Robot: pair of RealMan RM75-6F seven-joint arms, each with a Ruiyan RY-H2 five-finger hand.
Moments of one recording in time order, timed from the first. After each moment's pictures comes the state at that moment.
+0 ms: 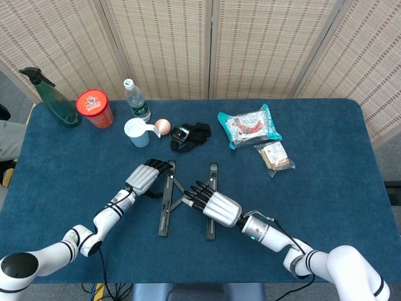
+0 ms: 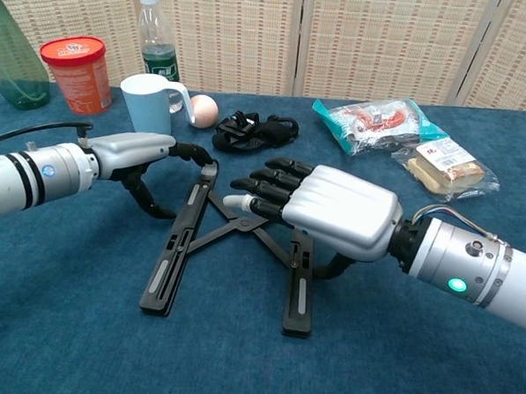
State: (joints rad) left arm -0.85 -1.76 -0.09 -0.88 1.44 0.82 -0.29; right arm 0.77 -1.87 -0.07 -0.84 -1.84 1.22 -0.15
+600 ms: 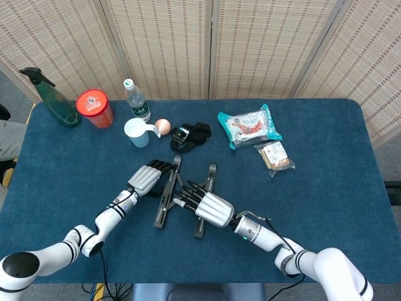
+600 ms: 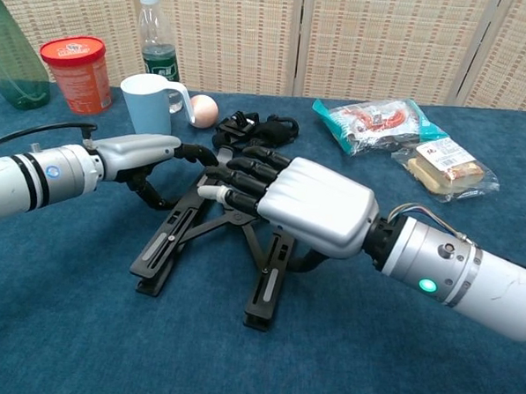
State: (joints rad) left arm -0.86 -1.76 -0.09 -0.89 1.45 0.82 -0.31; right arm 0.80 -1.97 -0.05 -0.71 -1.85 1.29 -0.14
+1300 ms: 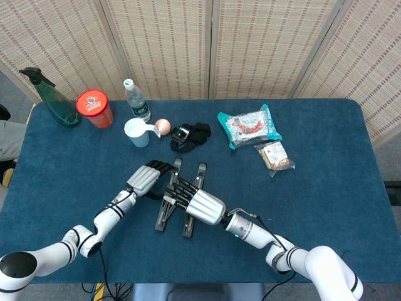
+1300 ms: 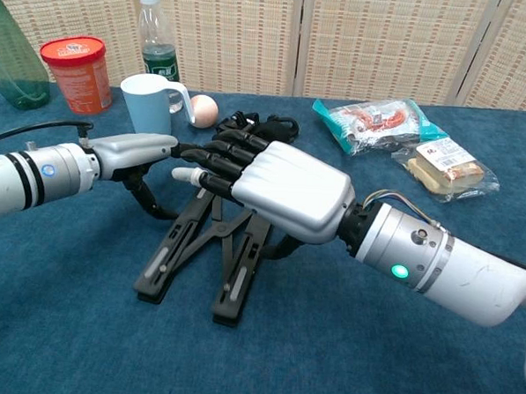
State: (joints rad) left arm -0.85 -1.74 -0.09 -0.91 1.44 0.82 -0.30; right arm 0.85 -1.99 -0.03 -0.72 -1.83 1.29 -0.13
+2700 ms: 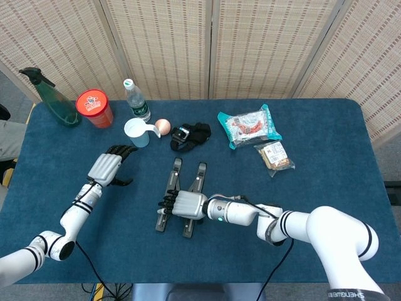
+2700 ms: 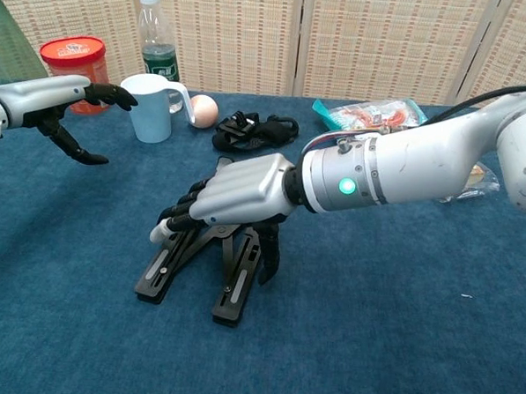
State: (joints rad) left arm -0.73 -1.53 -0.15 -1.09 1.32 0.91 -0.21; right arm 1.29 -1.65 -0.07 -1.16 -1.78 0.61 0.23
